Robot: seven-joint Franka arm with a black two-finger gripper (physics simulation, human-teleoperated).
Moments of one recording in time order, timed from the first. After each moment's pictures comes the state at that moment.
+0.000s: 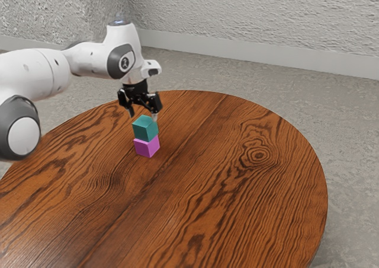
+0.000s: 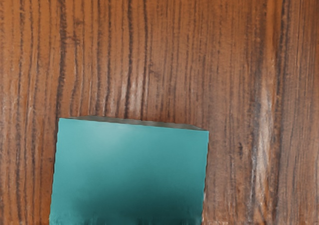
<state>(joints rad) 0.13 0.64 -0.04 -1.29 0.00 1.95 0.03</state>
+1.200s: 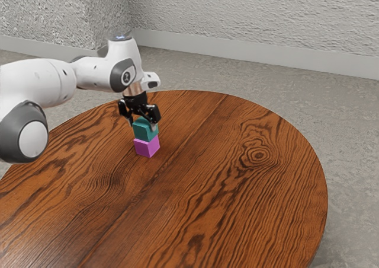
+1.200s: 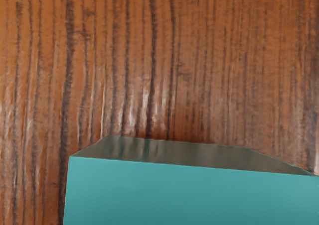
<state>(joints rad) 0.14 0.73 -0.03 -1.26 0.01 2.02 0.06</state>
